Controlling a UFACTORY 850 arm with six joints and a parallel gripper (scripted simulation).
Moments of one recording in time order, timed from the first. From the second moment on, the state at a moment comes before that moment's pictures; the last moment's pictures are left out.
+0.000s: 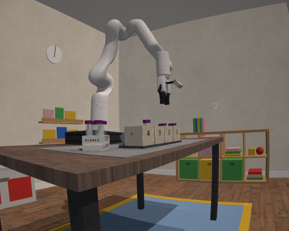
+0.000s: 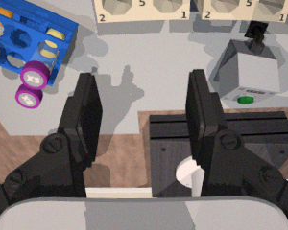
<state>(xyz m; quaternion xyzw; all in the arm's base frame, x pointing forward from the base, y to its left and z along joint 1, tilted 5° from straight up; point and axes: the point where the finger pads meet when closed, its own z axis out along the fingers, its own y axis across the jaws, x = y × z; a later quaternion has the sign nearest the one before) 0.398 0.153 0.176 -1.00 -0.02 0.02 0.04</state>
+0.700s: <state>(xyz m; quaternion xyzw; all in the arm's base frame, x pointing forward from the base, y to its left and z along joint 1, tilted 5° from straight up) 0.415 0.066 0.168 -1.00 -0.02 0.02 0.04</state>
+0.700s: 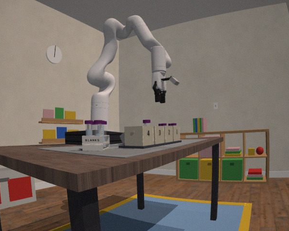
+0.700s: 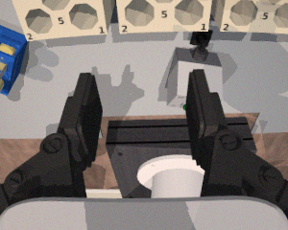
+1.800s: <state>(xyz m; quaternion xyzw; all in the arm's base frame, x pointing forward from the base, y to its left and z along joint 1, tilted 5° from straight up) 0.444 -0.077 0.157 -1.00 -0.02 0.02 0.04</state>
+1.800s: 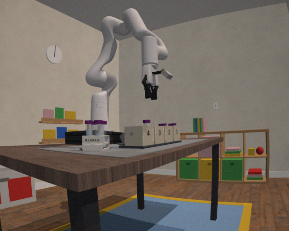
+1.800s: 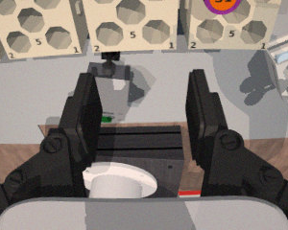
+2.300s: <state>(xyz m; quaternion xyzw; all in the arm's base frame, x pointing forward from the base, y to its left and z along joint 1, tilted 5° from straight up) 0.457 -0.143 0.151 -1.00 -0.02 0.02 0.04</state>
